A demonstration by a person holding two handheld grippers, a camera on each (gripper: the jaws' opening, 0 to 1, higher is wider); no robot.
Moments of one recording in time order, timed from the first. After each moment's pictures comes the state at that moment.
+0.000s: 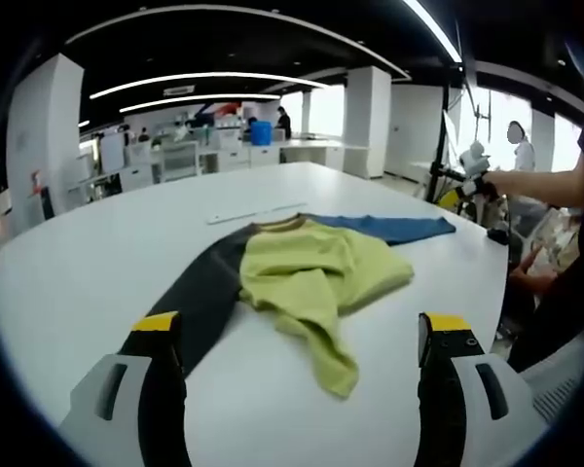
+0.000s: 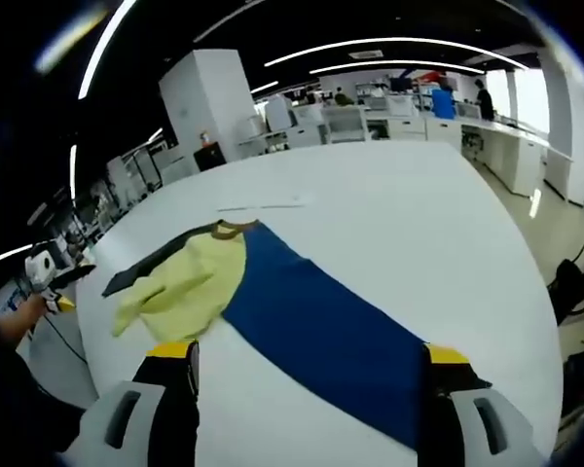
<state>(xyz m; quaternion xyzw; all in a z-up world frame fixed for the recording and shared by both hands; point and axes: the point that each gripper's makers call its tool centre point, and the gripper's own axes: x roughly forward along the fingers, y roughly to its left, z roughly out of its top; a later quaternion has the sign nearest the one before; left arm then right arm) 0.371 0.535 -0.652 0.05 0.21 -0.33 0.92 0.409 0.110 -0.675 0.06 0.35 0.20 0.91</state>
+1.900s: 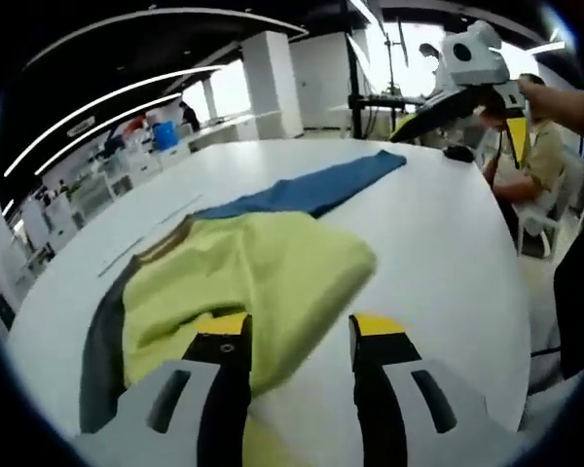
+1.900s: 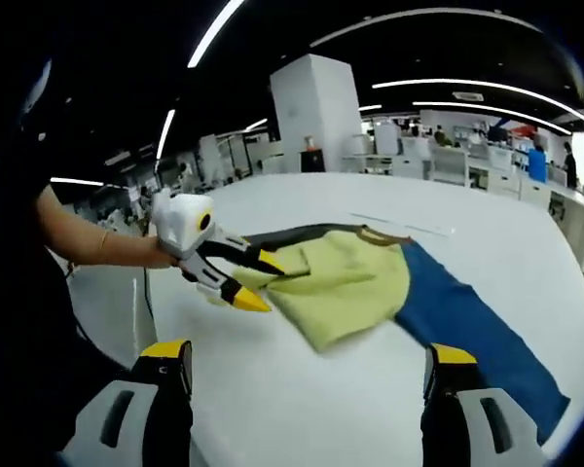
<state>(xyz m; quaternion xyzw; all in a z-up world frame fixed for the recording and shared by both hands) 0.400 0.379 -0.735 0.24 0.22 -0.48 0.82 0.323 0.253 -0.661 -0.02 0.27 0.38 0.89</state>
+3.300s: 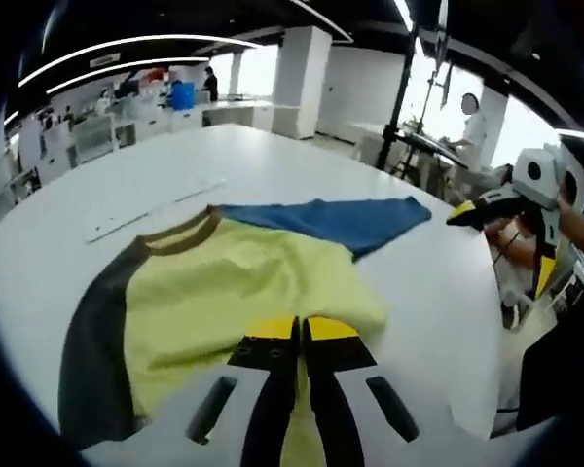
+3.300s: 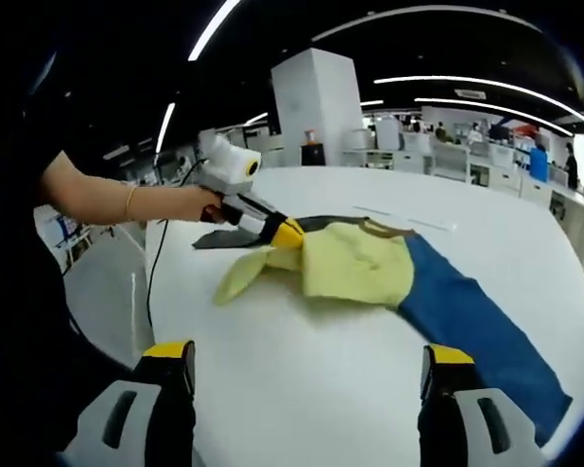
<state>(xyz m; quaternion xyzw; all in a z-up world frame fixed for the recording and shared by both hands) 0.474 0.387 -0.697 0.07 0.29 -0.47 0.83 0.324 0.259 -0.673 -0.03 0.28 0.37 0.89</state>
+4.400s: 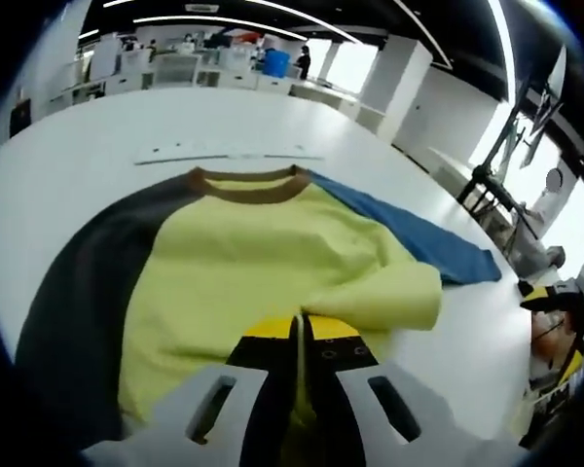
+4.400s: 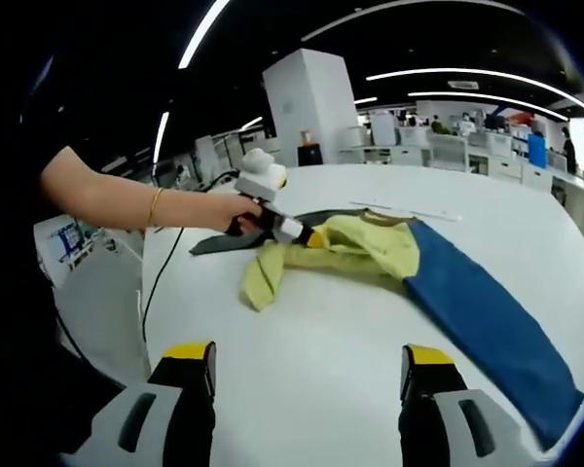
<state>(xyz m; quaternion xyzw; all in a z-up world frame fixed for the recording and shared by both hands) 0.546 0.407 -0.758 -0.03 0.38 -0.32 0.87 0.354 0.277 -0.693 0.00 0.28 0.38 0.88</state>
